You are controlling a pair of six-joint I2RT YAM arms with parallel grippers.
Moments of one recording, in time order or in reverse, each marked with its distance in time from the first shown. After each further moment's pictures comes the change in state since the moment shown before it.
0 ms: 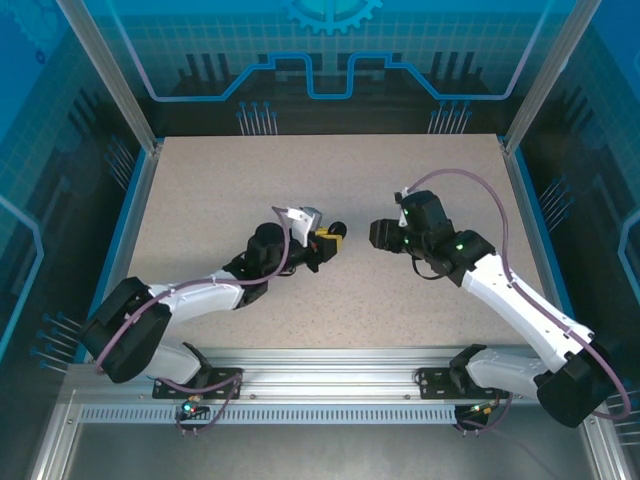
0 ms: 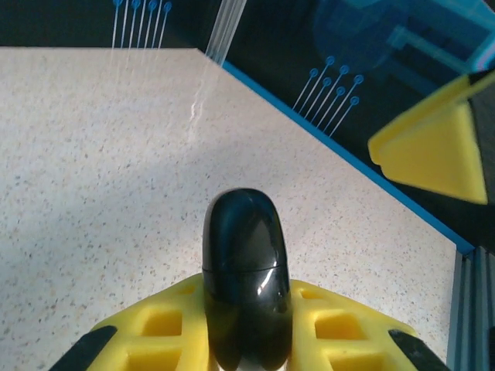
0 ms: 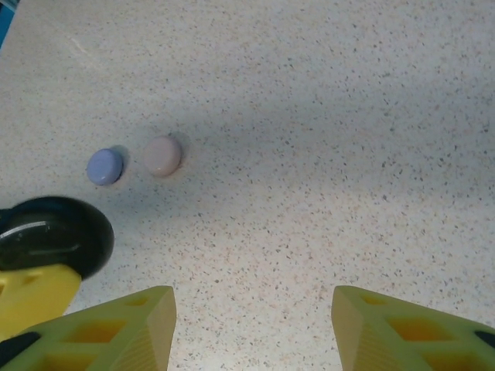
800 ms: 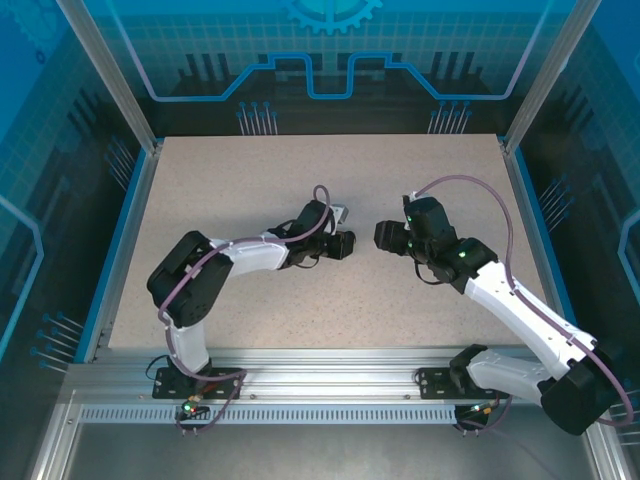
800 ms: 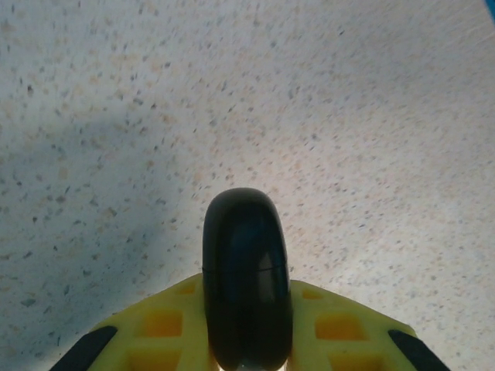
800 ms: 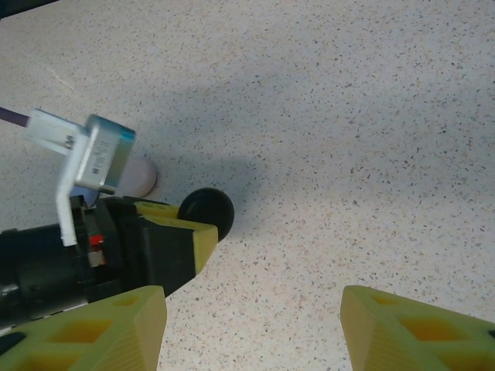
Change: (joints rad) left arm 0.001 0.435 0.425 -0.503 -0.042 -0.130; right arm -0.005 -0.038 -0.048 0.030 0.075 0.037
